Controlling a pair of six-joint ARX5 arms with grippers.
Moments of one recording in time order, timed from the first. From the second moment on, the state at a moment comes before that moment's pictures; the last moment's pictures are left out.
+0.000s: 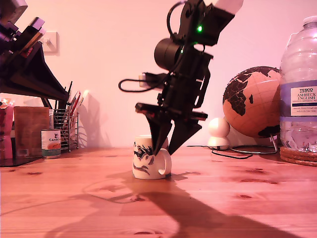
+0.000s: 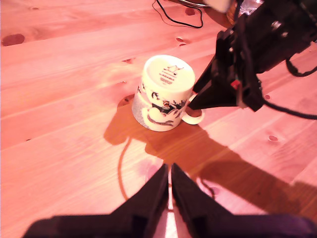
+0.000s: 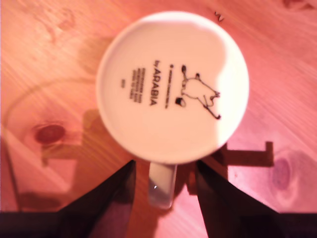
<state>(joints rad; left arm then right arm) -0.26 1.13 0.63 -0.08 0.46 -0.05 0.57 2.11 1.67 -0.71 -0.11 -0.10</state>
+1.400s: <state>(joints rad) -0.26 1.13 0.63 -0.08 0.45 -0.02 0.58 2.11 1.71 -0.76 -0.12 -0.11</state>
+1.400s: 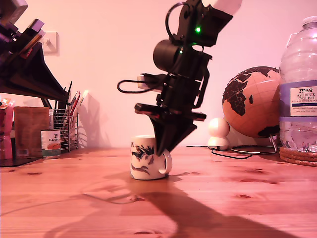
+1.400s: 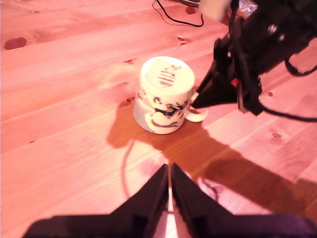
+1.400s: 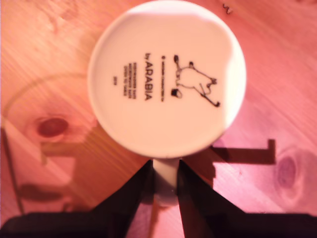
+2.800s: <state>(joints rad) -0.31 1.35 0.64 0.14 0.44 -0.02 0.61 2.12 2.01 -0.83 -0.15 -0.05</state>
